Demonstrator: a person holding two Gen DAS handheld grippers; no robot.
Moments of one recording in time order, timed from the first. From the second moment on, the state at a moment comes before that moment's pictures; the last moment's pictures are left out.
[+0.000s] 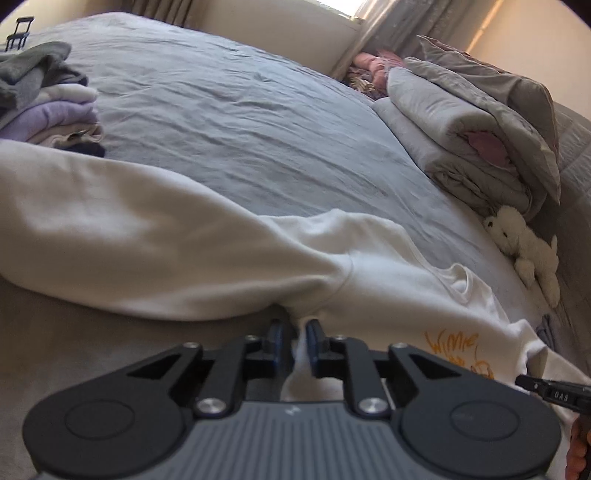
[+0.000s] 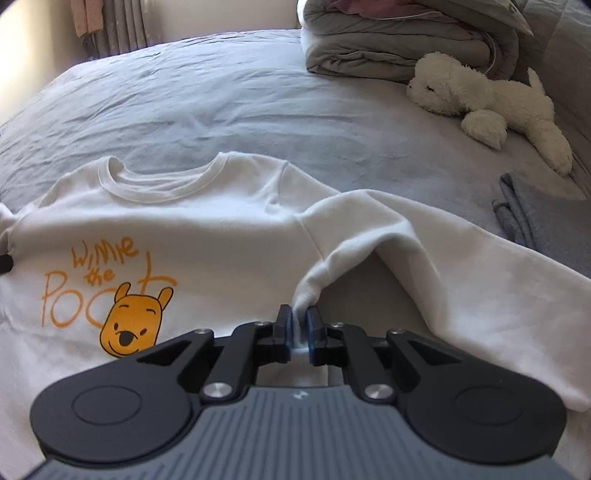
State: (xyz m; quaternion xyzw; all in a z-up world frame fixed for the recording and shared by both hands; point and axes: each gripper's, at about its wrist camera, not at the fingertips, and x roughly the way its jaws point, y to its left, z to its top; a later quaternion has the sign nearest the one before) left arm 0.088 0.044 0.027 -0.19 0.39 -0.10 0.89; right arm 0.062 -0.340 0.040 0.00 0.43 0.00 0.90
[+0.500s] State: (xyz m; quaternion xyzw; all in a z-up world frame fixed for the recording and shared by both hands) left arm 0.148 0.032 0.075 -0.12 0.34 -0.14 0.92; right arm 0.104 -0.376 0.078 0.01 0.37 0.06 0.93
